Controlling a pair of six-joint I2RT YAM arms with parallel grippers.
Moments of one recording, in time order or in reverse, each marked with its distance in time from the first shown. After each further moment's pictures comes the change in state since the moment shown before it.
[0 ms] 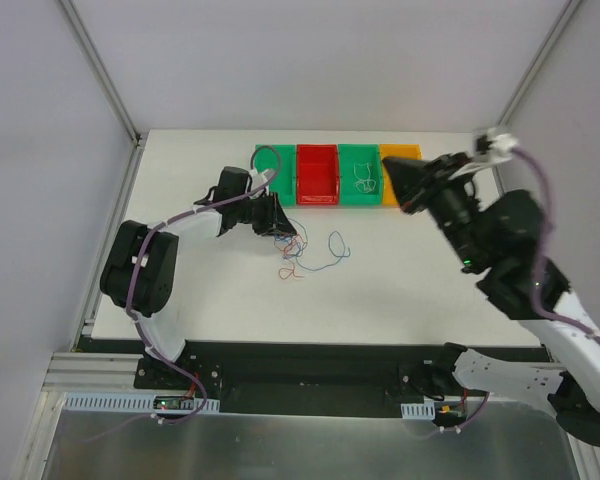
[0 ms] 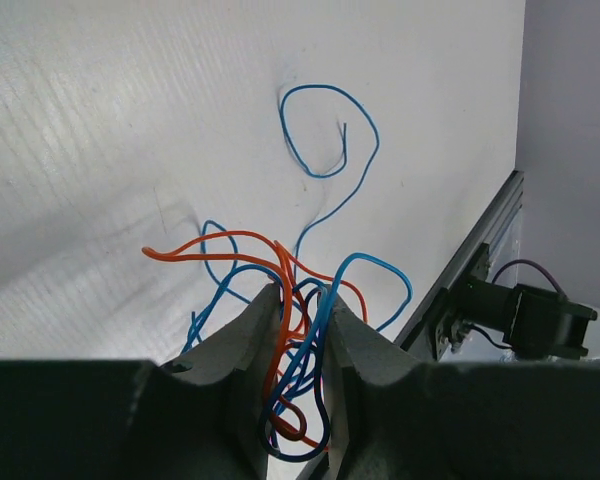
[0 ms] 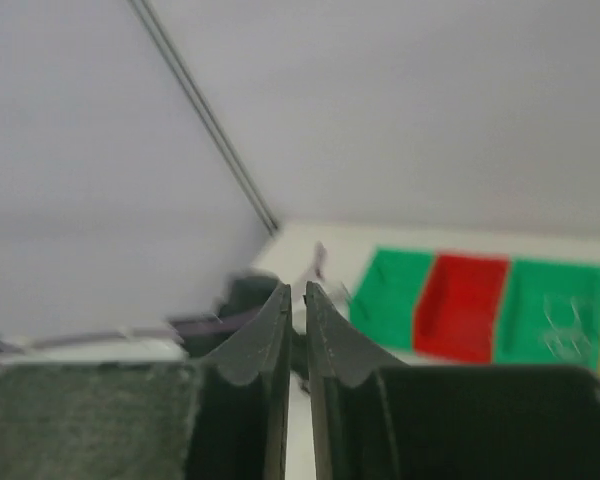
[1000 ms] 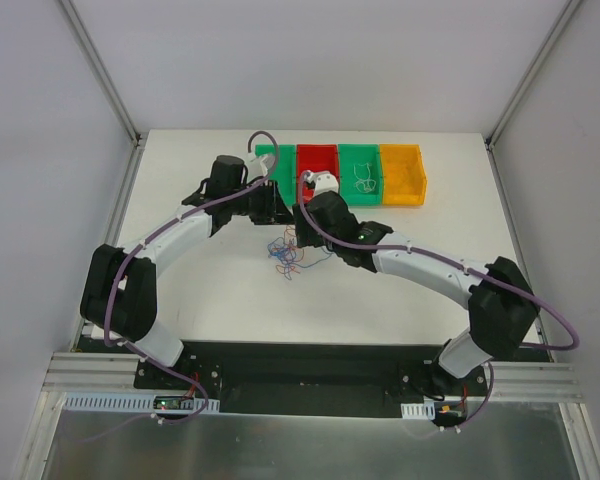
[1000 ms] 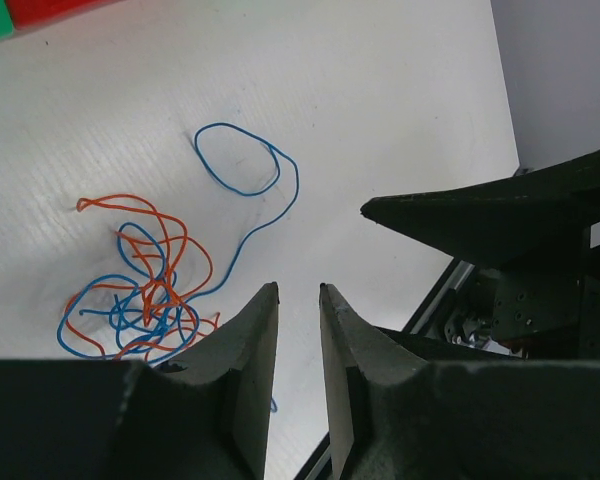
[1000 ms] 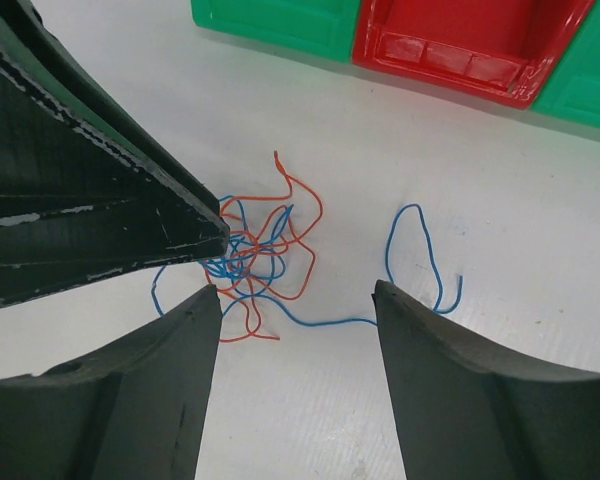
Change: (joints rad) left arm -0.031 -0.207 0.042 -0.116 -0.077 0.102; right arm 0.000 0.616 -0.387 0.049 -0.017 0.080
